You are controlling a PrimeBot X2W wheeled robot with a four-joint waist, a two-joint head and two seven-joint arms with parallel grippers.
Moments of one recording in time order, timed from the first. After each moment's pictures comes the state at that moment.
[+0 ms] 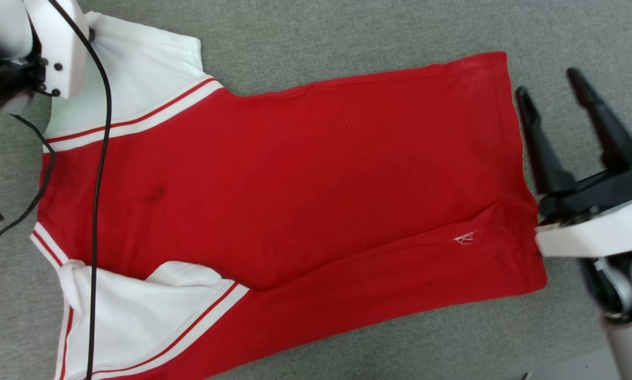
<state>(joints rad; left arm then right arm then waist) -1.38 0.74 -1.05 0.61 -1.06 -0.07 0.73 -0.37 -0.29 0.15 -0.09 0.34 0.13 -0.16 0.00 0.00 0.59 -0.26</state>
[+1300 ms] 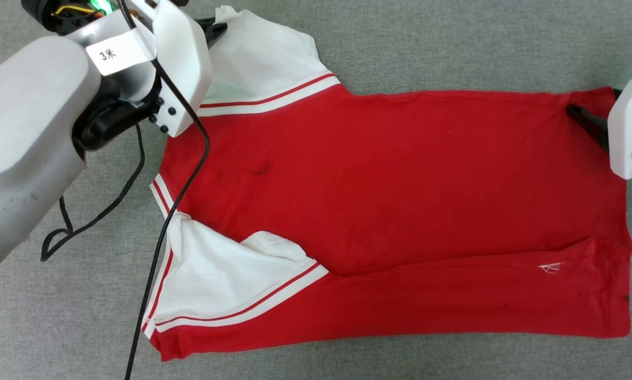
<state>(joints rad) -1.33 0.68 -1.11 0.31 -0.93 -0.10 0.44 -0.86 -0.64 0.47 0.43 0.64 0.13 0.69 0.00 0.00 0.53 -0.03</state>
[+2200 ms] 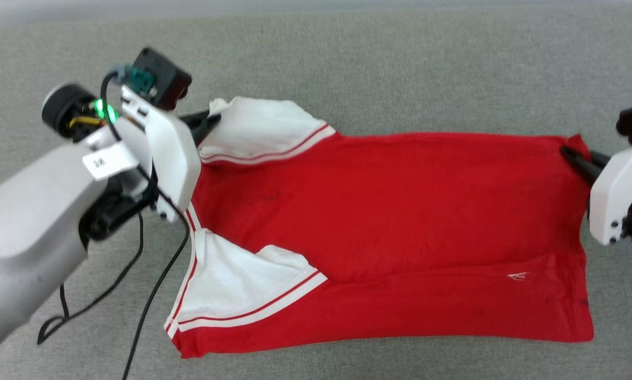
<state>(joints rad) -1.09 0.76 -1.12 0.23 -0.98 -0.03 0.27 -0.71 -0.68 0.59 0.46 0.72 0.13 0.27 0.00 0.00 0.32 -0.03</state>
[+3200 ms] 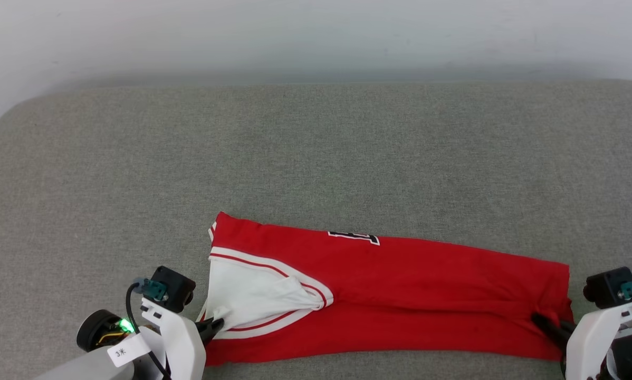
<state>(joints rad) -0.56 0.84 -1.22 0.09 -1.13 0.14 0.12 -0.17 -0.63 0.45 0.32 0.77 0.13 0.28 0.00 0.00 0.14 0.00</state>
